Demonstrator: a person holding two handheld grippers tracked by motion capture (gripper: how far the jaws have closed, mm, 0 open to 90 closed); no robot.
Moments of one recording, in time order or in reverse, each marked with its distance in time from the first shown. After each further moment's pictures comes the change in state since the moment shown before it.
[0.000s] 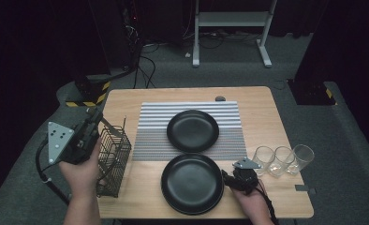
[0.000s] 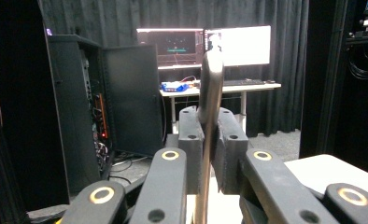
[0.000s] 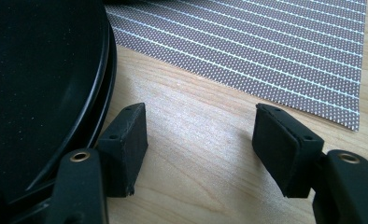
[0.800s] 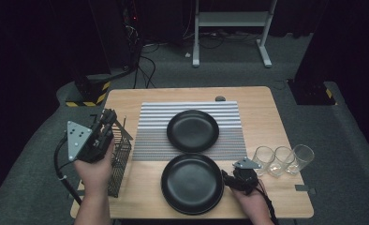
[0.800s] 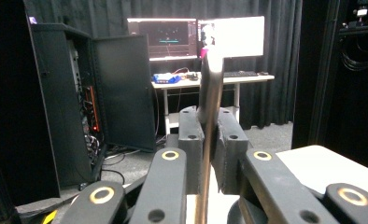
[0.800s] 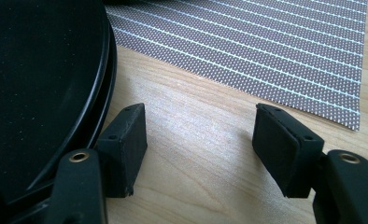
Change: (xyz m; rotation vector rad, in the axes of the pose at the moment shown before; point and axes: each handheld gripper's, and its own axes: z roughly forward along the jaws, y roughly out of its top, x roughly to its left) left arm -0.024 -0.014 0.017 0.038 -0.019 0.004; right arm -0.001 0.000 0.000 -0.002 0.004 -0.003
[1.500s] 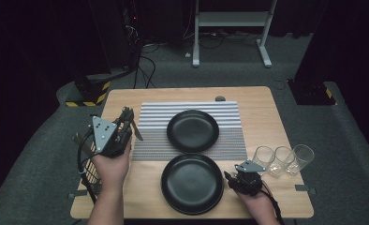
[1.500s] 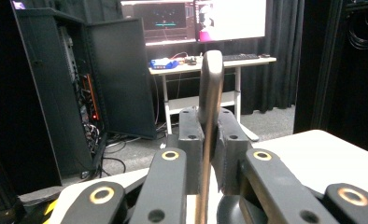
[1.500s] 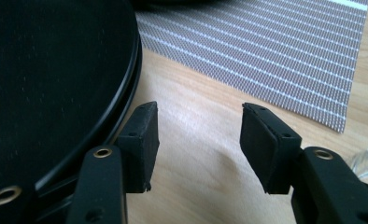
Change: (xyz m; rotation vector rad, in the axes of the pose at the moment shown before) left arm -0.033 -0.006 0.029 0.064 0.008 0.029; right arm -0.002 -0.002 -0.020 -0.022 0.047 -0.064
